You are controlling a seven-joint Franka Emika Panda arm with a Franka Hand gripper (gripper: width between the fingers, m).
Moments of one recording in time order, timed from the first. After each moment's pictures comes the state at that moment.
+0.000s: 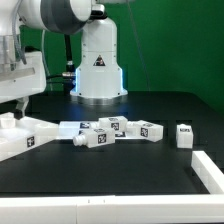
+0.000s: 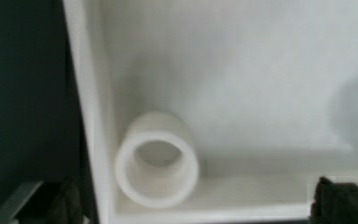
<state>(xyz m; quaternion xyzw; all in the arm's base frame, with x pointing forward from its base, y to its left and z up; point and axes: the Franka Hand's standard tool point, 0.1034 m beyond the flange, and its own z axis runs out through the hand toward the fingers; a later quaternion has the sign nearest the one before) 0.437 -0.223 0.050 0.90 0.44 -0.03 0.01</state>
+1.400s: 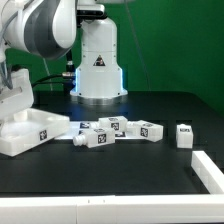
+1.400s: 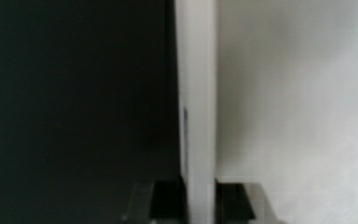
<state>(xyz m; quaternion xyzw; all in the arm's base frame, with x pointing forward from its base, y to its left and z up) 0.414 -0.240 0.015 0.90 0.42 -0.08 -0.02</state>
